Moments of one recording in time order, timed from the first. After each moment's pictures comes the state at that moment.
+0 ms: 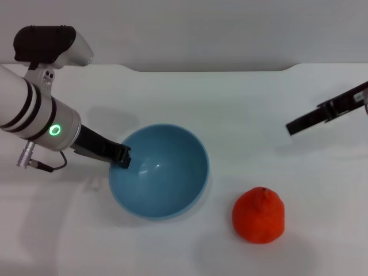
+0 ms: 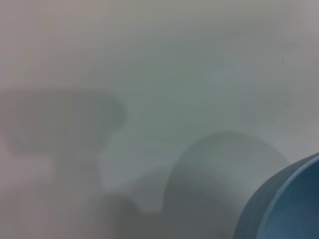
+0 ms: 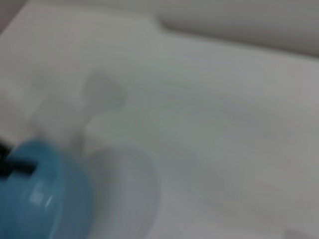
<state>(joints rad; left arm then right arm) -0.57 -2.07 1.39 1.24 2.51 1.42 -2.88 0.83 1.97 -0.79 -0.94 -2.55 -1.67 2.39</state>
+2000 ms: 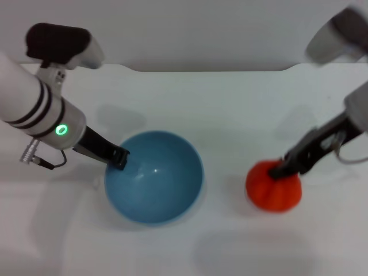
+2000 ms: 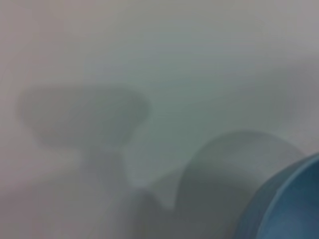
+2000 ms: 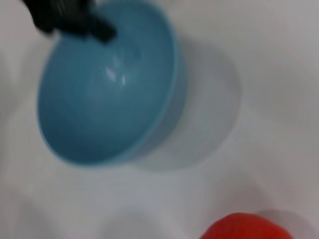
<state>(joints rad) -0.62 -2.07 1.43 1.21 2.58 1.43 -2.88 0.73 2.07 -1.13 -1.17 -2.48 -1.74 2.39</state>
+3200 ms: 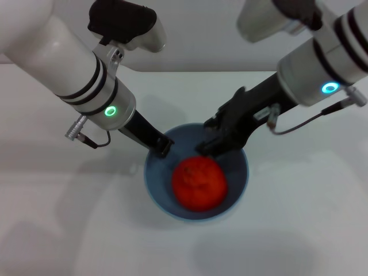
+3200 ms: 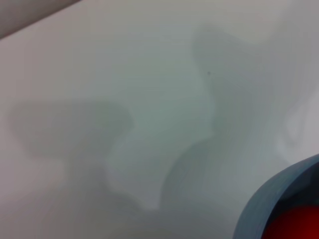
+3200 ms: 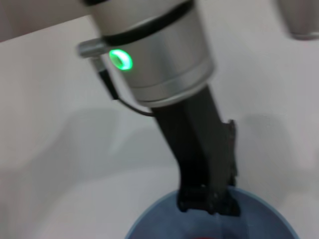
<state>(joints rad) -0.78 -2.07 1.53 1.16 2.51 1.42 -2.87 0.76 2.08 -1.39 -1.37 -2.30 -1.59 2.41</state>
